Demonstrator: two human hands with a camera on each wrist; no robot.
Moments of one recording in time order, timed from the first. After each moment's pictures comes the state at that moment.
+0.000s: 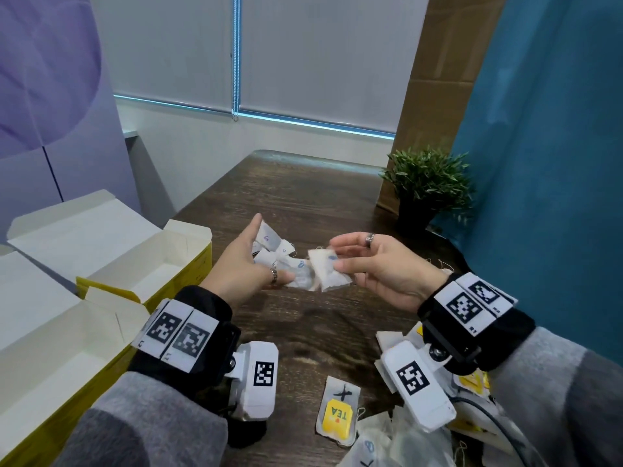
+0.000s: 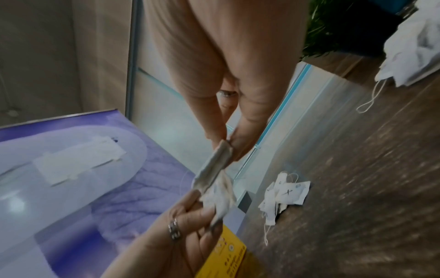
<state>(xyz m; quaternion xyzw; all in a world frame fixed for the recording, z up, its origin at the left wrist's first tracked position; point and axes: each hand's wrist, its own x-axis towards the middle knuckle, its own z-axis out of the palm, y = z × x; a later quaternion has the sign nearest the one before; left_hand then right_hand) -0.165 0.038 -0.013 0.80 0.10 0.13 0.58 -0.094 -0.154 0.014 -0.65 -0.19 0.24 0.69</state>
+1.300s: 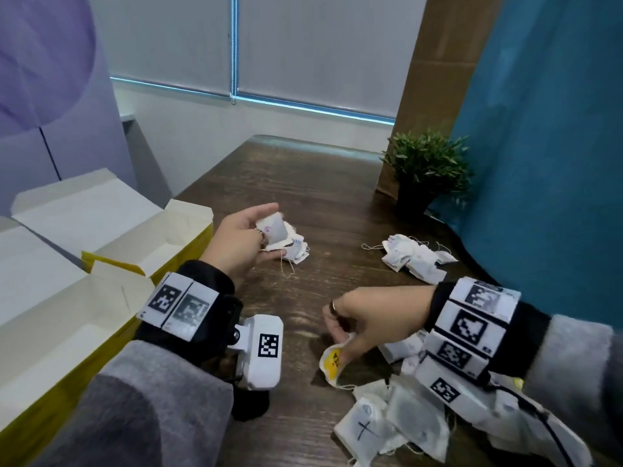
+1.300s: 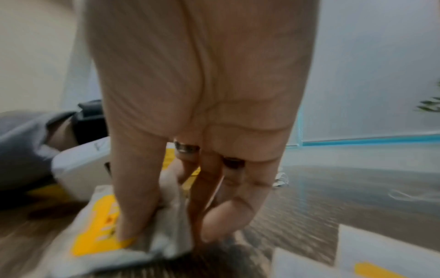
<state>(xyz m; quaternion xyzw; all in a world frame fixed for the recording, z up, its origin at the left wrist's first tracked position) -0.157 0.037 -0.019 0.62 0.10 0.15 0.76 -0.132 -0.164 -0.005 -0.83 -0.47 0.29 0.03</state>
